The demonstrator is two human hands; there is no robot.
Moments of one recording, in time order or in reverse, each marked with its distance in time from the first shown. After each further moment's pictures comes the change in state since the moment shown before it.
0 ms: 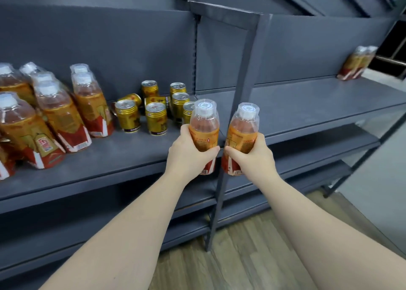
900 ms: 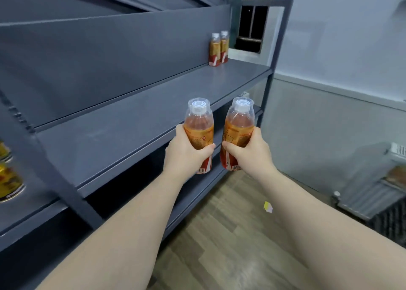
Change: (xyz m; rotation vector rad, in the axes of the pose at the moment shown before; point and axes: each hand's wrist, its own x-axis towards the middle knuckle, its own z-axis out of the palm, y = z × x) left_hand -0.006 0.225 0.305 -0.059 -0.335 0.282; right_hand 0.044 0.186 -0.306 -0.011 0.405 0.233
